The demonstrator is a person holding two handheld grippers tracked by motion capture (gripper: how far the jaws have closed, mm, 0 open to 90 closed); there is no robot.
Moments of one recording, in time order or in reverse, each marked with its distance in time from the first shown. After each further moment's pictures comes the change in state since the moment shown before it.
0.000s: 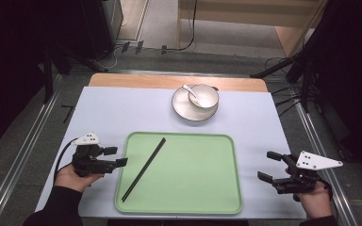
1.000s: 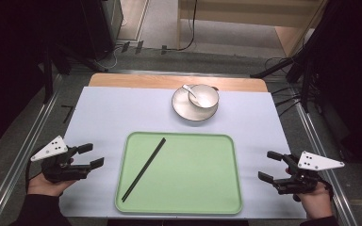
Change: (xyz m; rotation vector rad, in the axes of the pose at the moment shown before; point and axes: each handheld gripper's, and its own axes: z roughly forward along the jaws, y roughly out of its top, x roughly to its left) left arm 0.017 -0.026 -0.051 -0.184 0.070 0.105; right arm 0.001 0.001 -0.001 -0.021 0.007 -0.002
